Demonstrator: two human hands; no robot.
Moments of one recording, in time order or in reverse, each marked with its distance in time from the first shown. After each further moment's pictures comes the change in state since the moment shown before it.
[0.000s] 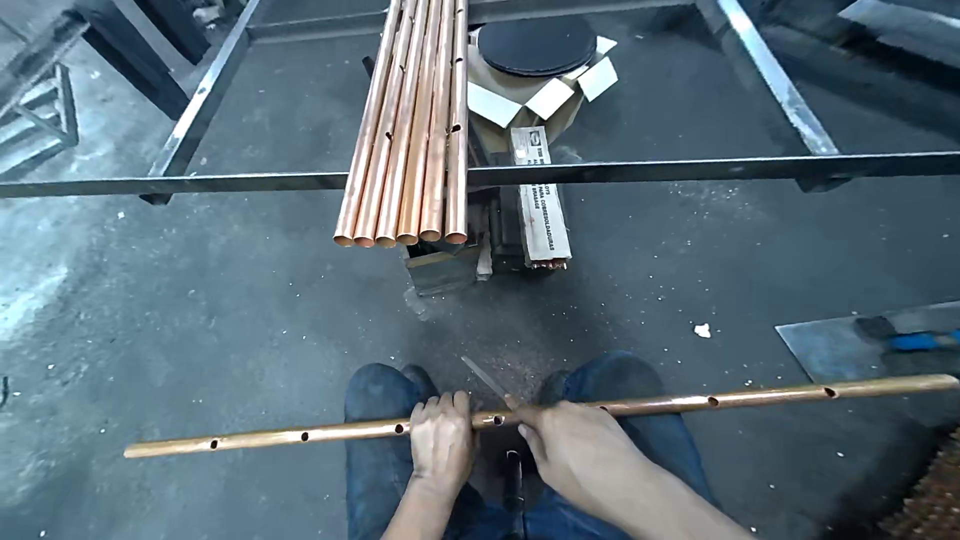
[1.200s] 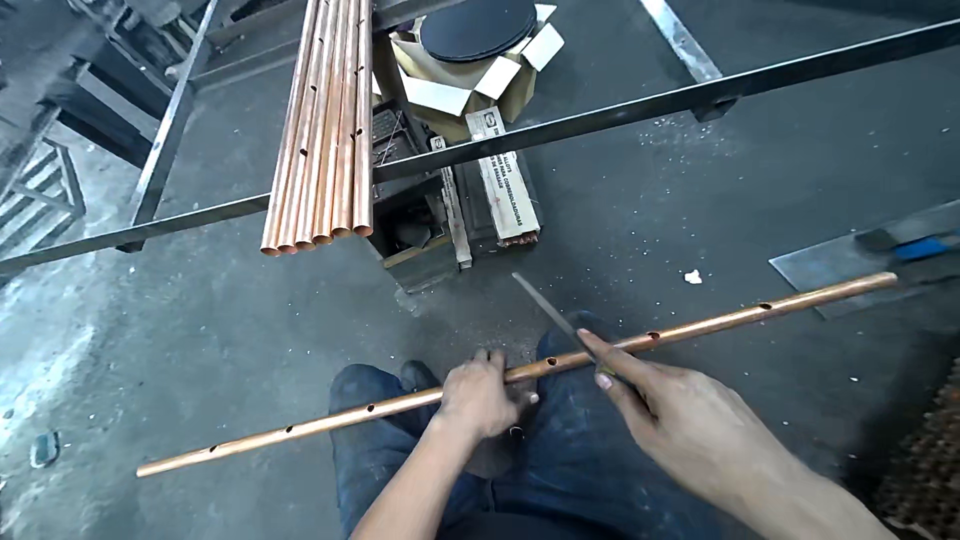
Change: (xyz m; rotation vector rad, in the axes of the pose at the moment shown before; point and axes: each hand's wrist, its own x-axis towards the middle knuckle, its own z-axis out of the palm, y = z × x) left_hand 0.068 0.087 -0.061 -0.256 -0.861 0.151; right_hand -0.074 0.122 0.045 0.240 0.843 0.008
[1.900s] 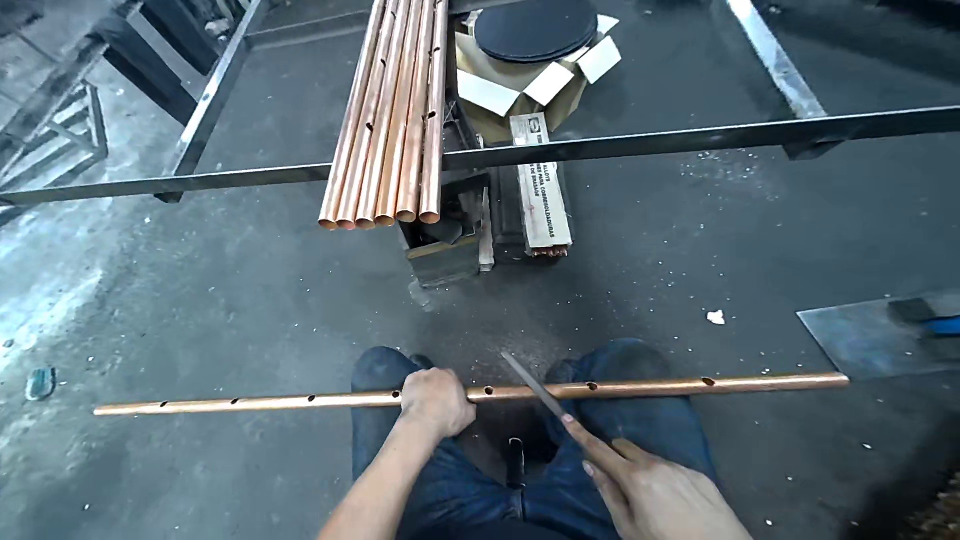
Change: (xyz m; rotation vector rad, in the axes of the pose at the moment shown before) left_hand -0.020 -0.076 -0.010 0.092 -0.141 -0.321; right_hand -0.032 -0.033 0.036 -0.124 -0.470 -0.061
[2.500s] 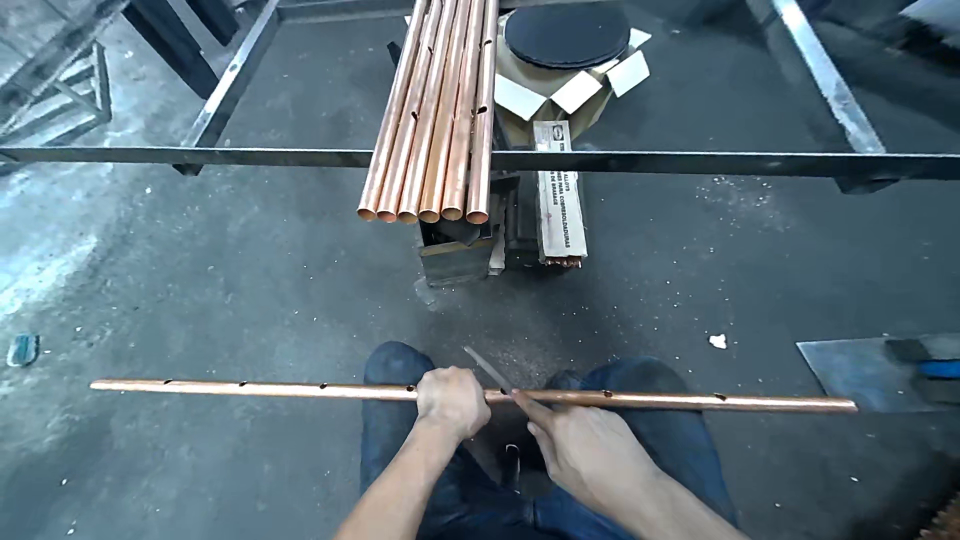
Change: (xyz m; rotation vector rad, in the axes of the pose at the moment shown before) left_hand 0.006 0.003 0.000 -0.064 0.018 -0.037; right_hand 0.083 -0.061 -0.016 -0.158 -0.225 -0.060
